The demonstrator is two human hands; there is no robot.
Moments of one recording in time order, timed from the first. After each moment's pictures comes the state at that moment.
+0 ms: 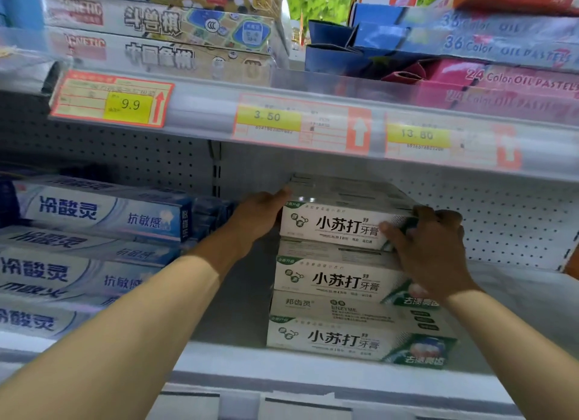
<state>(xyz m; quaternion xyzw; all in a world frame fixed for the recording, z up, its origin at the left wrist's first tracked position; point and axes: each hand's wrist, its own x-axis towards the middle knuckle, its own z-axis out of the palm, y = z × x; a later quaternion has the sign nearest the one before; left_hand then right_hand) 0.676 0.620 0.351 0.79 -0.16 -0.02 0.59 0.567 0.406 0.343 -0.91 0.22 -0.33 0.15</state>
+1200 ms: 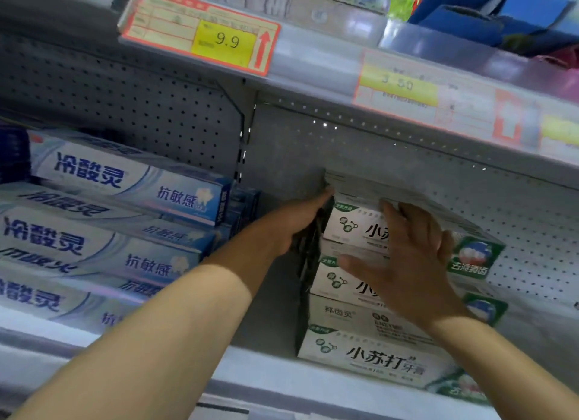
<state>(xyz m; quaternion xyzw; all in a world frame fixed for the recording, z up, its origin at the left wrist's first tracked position) 0.694 0.624 0.336 0.70 -0.15 -0.19 0.67 0.583 0.489 0.327 -0.96 0.08 -0.28 0.02</state>
